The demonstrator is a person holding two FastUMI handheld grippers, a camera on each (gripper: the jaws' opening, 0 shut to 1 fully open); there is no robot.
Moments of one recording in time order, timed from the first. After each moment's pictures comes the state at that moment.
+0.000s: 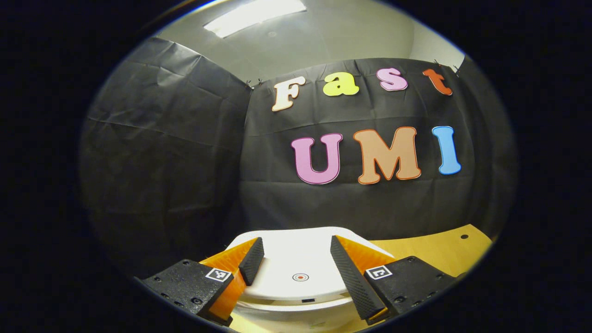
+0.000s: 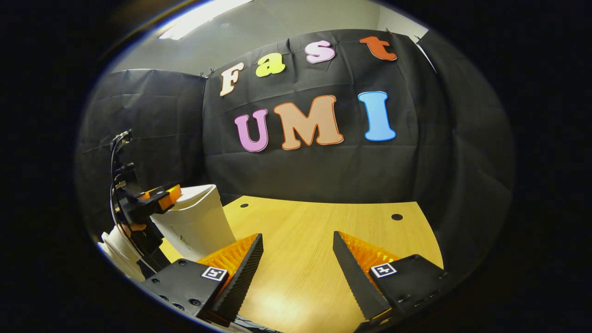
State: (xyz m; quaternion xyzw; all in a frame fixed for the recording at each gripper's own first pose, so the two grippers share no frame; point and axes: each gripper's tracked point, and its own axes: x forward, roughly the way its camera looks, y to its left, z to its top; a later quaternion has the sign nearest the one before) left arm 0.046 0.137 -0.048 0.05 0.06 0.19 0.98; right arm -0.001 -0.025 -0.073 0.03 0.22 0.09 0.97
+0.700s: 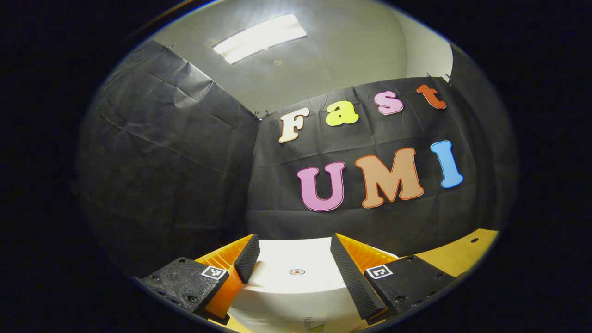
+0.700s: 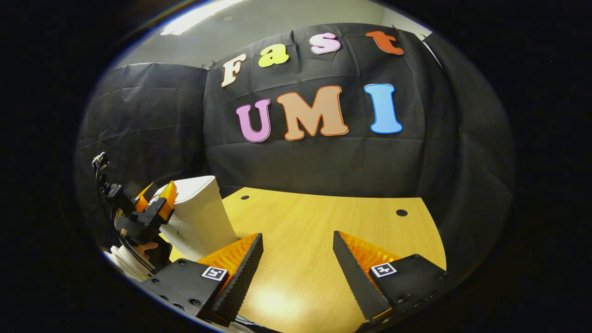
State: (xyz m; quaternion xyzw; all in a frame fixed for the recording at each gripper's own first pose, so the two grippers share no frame) left arm 0.029 0.126 -0.040 0.08 -0.08 0.21 0.97; right arm 0.013 -0.009 -0.088 0.03 0.24 0.10 0.96
